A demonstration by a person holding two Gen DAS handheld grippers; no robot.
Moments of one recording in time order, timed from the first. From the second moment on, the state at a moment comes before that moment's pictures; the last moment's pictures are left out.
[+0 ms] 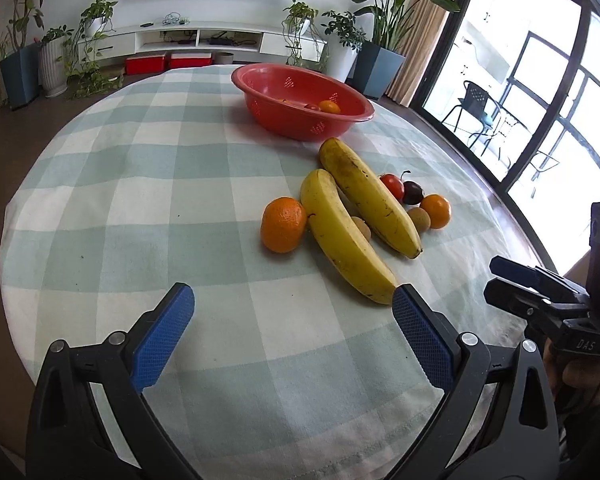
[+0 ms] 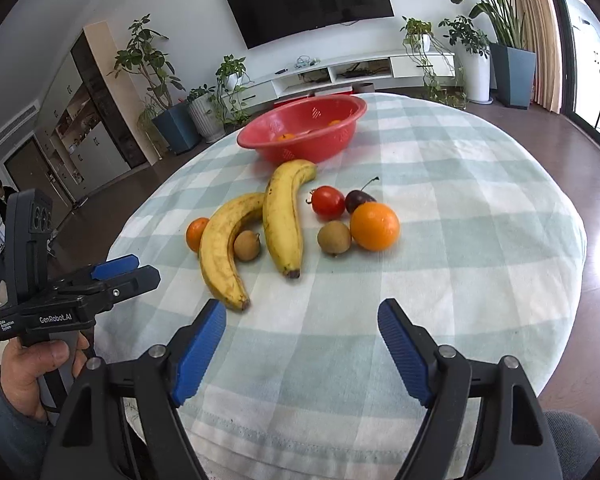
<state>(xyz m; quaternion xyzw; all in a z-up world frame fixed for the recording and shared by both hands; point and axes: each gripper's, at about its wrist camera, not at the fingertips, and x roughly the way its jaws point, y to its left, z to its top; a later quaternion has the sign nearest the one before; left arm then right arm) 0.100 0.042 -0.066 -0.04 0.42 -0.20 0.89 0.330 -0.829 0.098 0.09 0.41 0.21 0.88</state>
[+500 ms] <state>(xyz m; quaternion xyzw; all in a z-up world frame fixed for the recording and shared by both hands) 0.167 0.034 -0.055 0.10 0.42 -0.29 0.85 0.329 -0.833 0.095 0.09 0.41 0.22 0.88</state>
